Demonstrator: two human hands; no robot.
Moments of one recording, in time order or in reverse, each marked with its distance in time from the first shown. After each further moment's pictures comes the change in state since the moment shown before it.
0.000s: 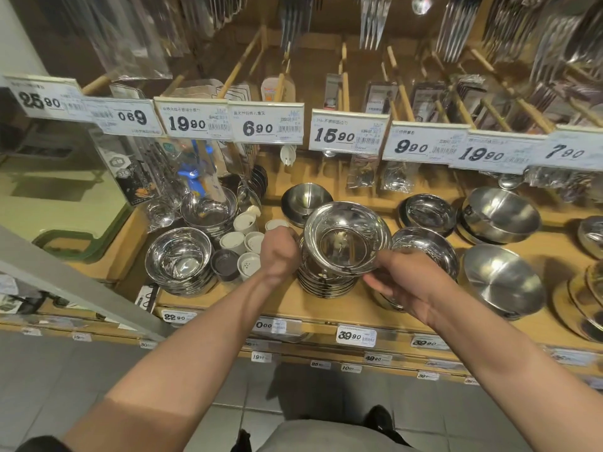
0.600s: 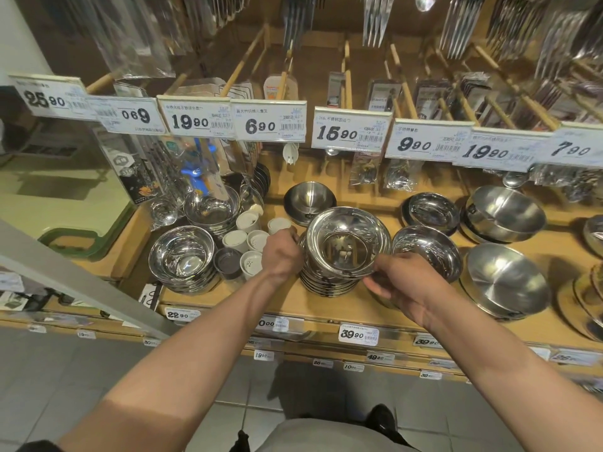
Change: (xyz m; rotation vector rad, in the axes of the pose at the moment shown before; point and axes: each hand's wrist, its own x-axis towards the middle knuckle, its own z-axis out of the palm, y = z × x) left_hand -0.007 -0.004 0.004 -0.140 -0.032 -0.069; right_hand 0.008 0.011 0.000 -0.018 0.016 0.011
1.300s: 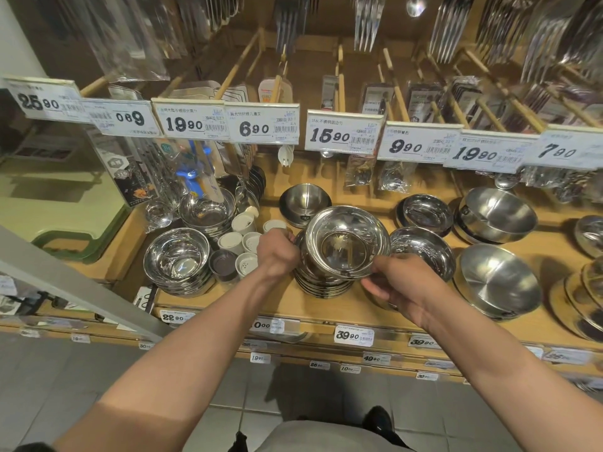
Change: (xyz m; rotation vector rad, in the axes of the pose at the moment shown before) left_hand 0.010 0.001 0.000 0.016 0.029 -0.053; right_hand -0.005 -0.003 -0.004 -0.024 0.023 -0.010
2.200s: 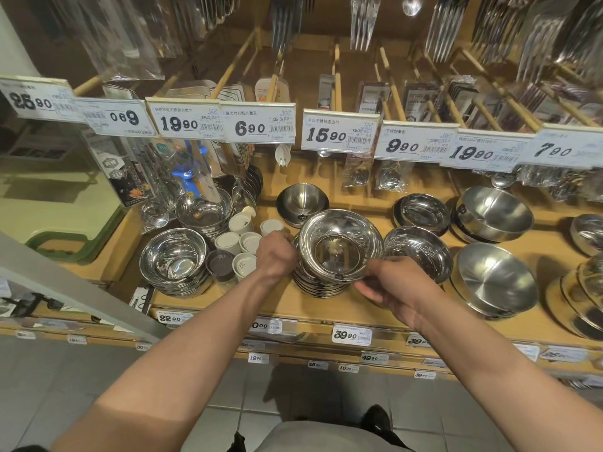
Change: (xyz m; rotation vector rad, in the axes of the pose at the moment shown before) left_hand -0.002 -0.003 0.003 0.014 -0.040 0.023; right_hand 0.001 0.006 0.003 0.017 -0.024 0.026
